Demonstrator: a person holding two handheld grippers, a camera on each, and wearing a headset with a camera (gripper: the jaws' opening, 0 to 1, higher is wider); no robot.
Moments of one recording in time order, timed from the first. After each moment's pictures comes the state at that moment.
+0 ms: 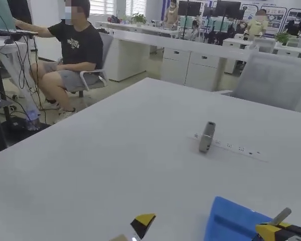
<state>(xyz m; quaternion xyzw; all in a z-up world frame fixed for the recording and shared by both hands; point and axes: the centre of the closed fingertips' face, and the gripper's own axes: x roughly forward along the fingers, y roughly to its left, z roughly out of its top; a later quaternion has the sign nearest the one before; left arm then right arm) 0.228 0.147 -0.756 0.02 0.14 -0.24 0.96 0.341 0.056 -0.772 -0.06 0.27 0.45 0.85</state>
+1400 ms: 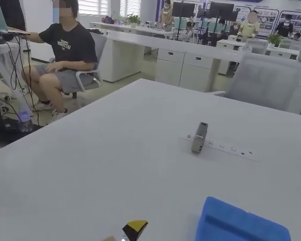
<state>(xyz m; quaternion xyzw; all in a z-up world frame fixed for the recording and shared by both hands) 0.225 0.148 -0.764 0.02 0.17 -0.24 0.96 0.264 0.026 -0.811 -0.01 0.33 0.45 0.83</state>
